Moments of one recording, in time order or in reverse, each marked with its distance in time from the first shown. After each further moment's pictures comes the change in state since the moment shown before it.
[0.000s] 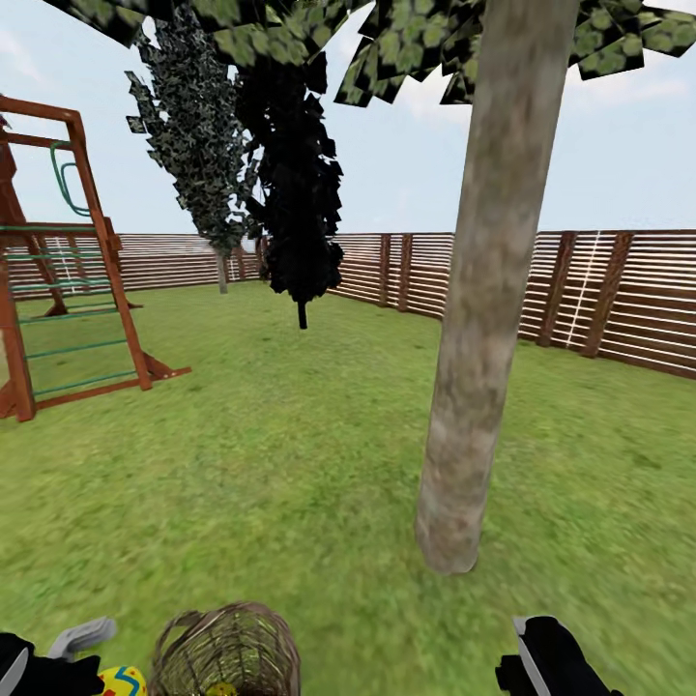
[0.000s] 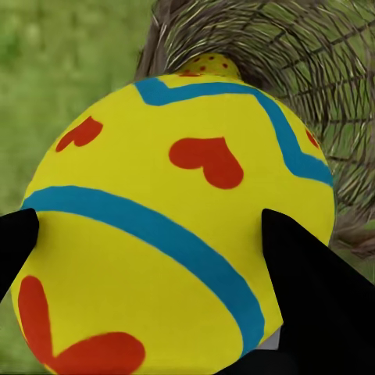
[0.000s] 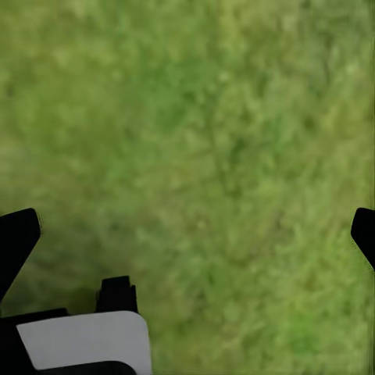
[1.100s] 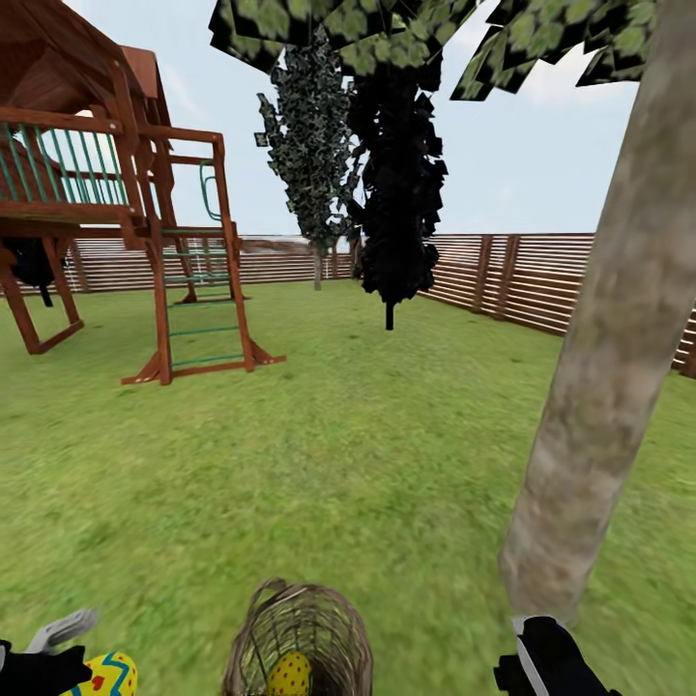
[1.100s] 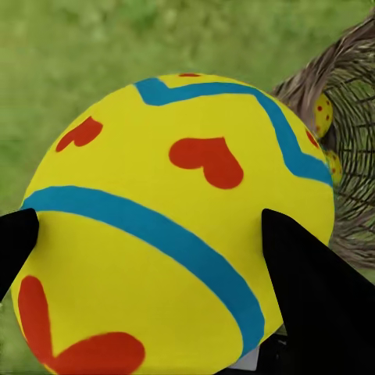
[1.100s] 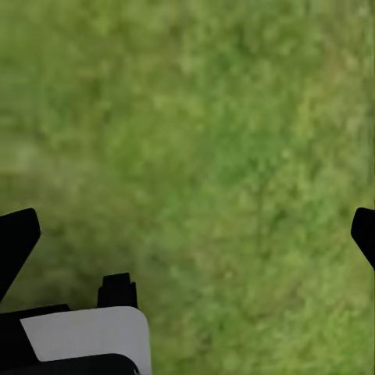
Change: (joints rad) left arm 0.000 0.009 0.118 -0.003 -0.001 -0.002 -0.003; right arm 0.000 0.003 0.005 0.000 0.000 -0.002 -0.002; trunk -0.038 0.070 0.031
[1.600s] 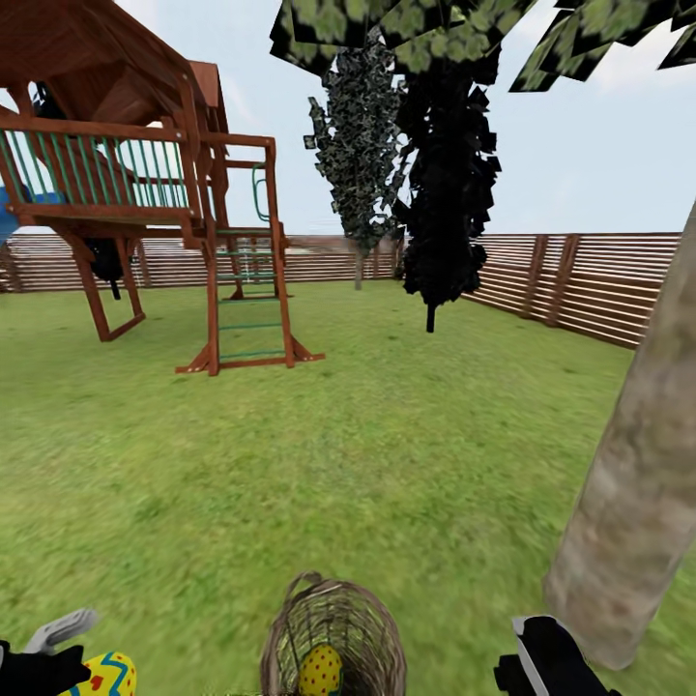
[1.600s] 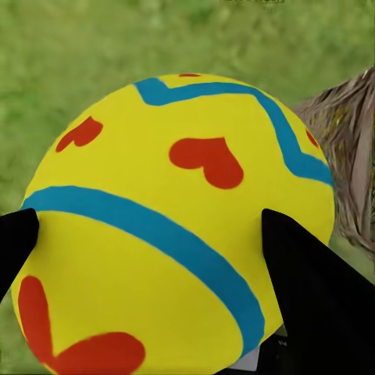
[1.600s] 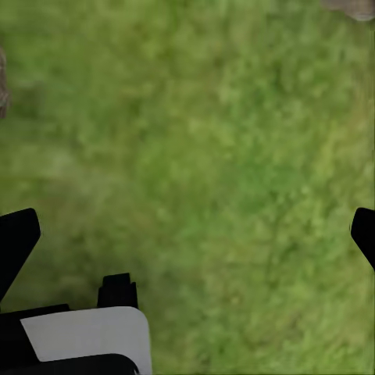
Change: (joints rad) left arm 0.000 0.003 0.003 0.000 0.000 0.002 -0.001; right arm 0.000 0.000 0.000 0.000 0.000 0.000 0.002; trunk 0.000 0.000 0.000
